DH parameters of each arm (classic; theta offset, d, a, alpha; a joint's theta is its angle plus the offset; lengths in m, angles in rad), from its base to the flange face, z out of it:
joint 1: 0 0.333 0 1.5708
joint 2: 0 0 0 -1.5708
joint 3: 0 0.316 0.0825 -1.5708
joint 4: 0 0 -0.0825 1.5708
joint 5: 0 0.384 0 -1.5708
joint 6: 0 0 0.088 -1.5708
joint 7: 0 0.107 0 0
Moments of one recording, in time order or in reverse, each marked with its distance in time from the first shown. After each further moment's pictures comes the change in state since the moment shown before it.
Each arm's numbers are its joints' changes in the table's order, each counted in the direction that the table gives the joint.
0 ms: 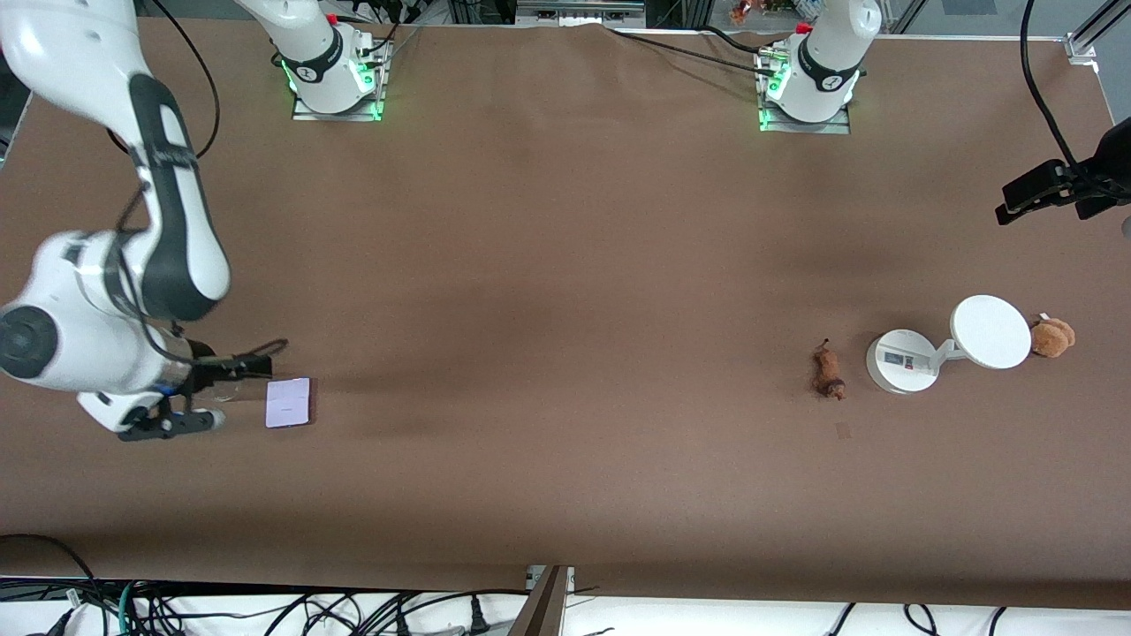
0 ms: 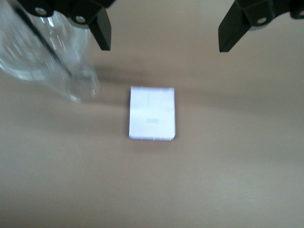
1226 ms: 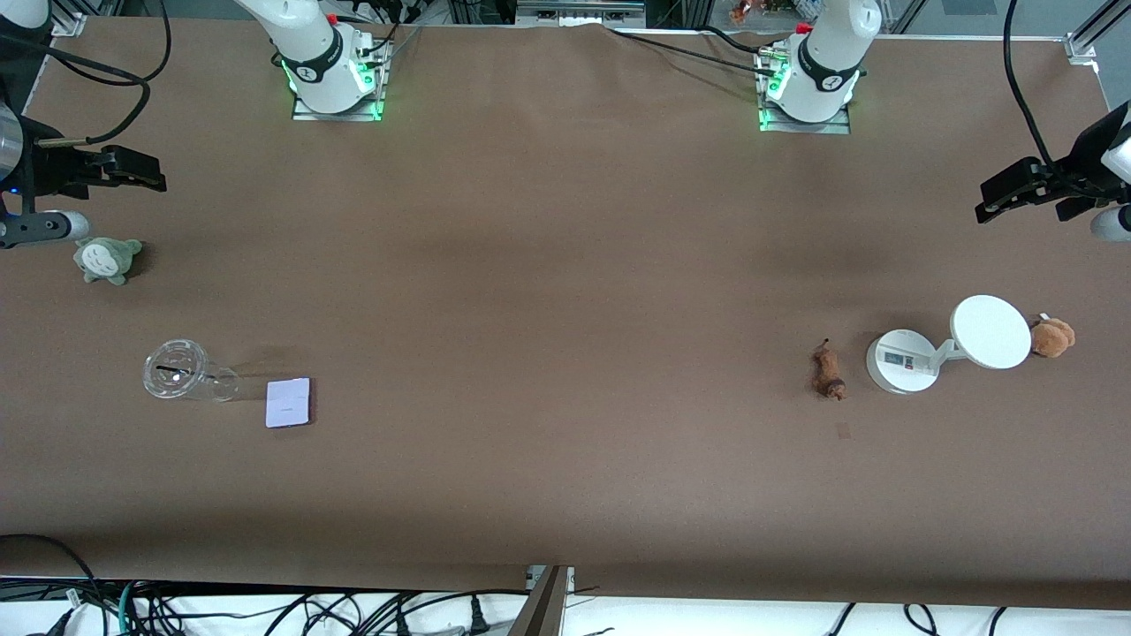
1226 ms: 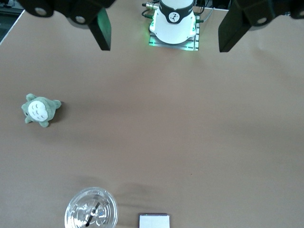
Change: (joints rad) left arm -0.001 0.000 -0.040 -0.001 0.000 0.000 -0.001; right arm -0.003 0.407 -0.008 0.028 -0.071 0.547 0.000
